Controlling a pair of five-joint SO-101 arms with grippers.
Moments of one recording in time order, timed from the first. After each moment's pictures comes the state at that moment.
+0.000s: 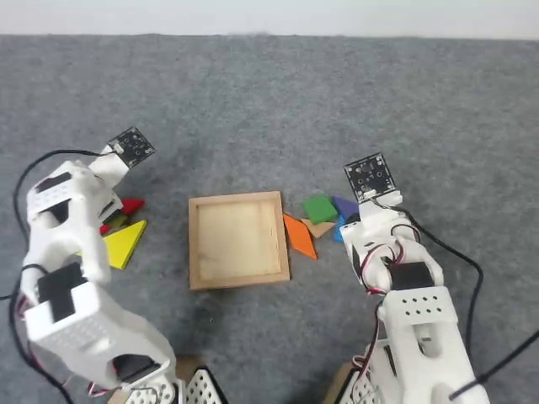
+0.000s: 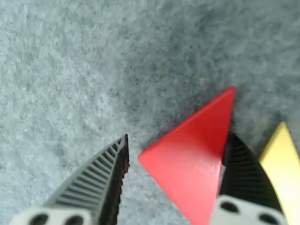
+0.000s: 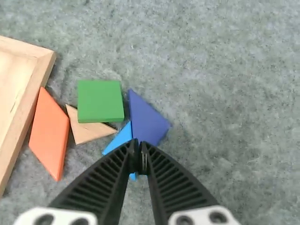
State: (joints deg) left arm -34.5 17.1 25.2 38.9 -67.7; right arm -11.3 -52.1 72.4 35.9 13.8
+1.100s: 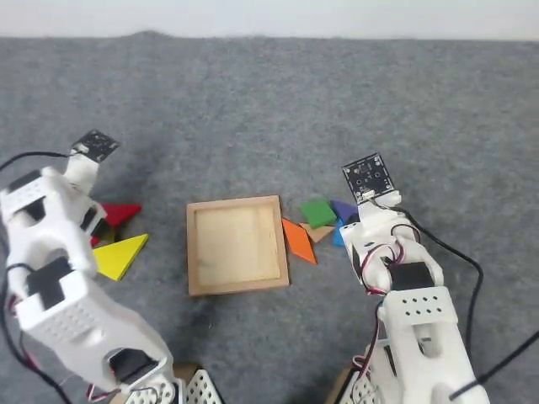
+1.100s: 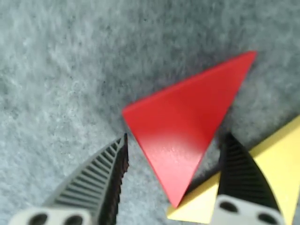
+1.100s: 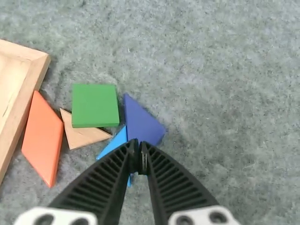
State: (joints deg) left arm -40.4 20.9 16.0 57.9 -56.3; right arm -11.3 -52.1 72.4 35.9 14.7
